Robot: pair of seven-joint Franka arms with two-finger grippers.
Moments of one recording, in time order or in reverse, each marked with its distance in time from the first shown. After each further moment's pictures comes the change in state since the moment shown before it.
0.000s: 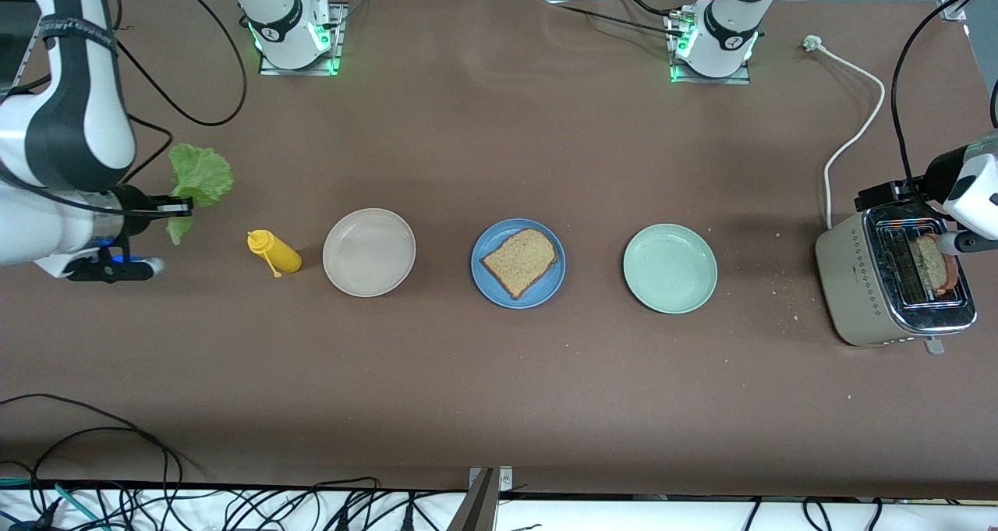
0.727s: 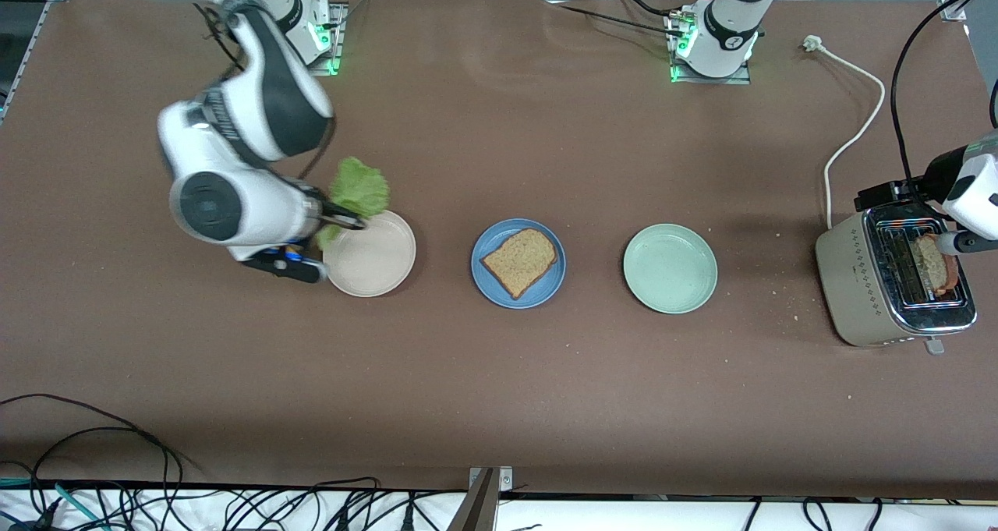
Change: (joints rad) left arm 0.000 0.000 -0.001 0.000 0.000 -0.001 0.000; right arm 0.256 0.080 0.167 0.003 0.051 0.242 0.684
